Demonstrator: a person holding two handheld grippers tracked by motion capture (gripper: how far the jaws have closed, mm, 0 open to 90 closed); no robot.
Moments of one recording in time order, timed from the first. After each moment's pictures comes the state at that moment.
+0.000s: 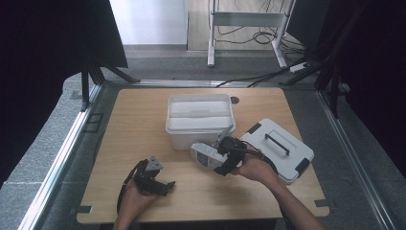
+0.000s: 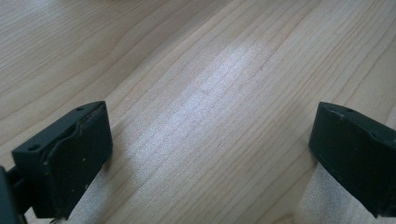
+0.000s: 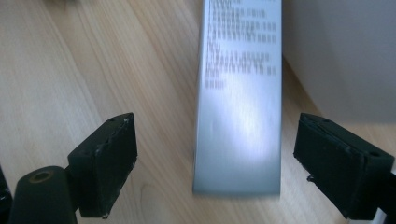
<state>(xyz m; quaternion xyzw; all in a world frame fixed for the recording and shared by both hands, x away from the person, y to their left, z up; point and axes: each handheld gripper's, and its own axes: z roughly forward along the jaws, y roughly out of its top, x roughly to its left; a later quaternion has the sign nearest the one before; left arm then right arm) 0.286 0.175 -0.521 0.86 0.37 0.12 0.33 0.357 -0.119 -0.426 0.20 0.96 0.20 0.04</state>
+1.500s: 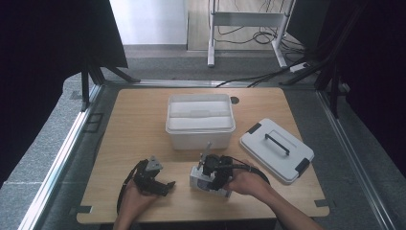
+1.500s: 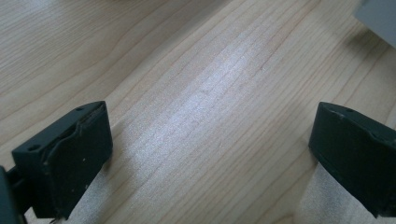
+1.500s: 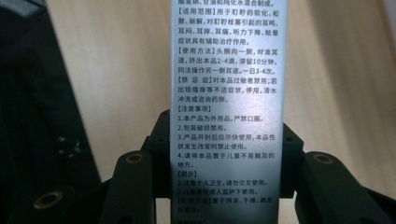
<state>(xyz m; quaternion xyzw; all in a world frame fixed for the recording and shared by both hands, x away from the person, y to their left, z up) 0.286 0.175 -0.521 0.86 0.37 0.12 0.33 0.303 -0.081 -0.427 0.11 0.98 0.13 0.00</state>
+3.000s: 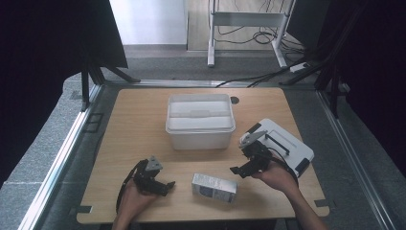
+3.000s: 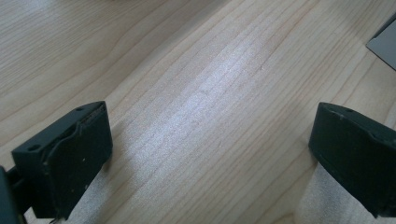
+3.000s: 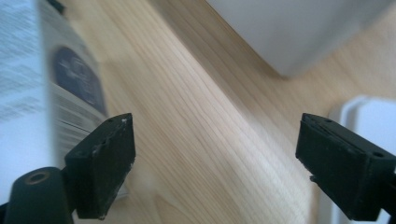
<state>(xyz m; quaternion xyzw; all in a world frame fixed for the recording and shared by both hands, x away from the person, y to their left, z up) 0.287 0.176 -0.521 0.86 0.37 0.12 0.34 0.338 -0.197 -0.433 0.28 0.91 0.30 0.07</state>
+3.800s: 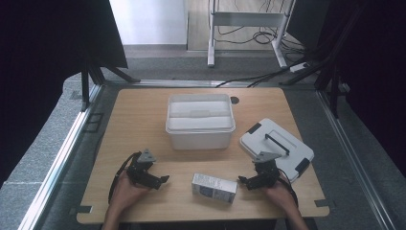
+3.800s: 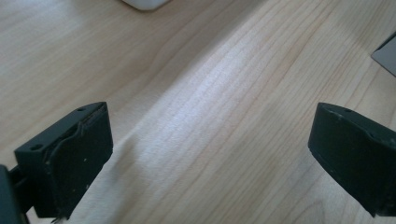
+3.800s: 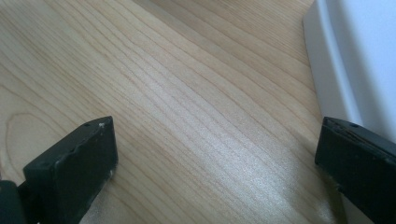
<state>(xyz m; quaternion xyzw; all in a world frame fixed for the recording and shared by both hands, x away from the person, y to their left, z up) 0.307 0.201 -0.502 0.87 0.35 0.10 0.34 0.322 -0.241 -0.519 0.34 0.86 0.35 0.14</state>
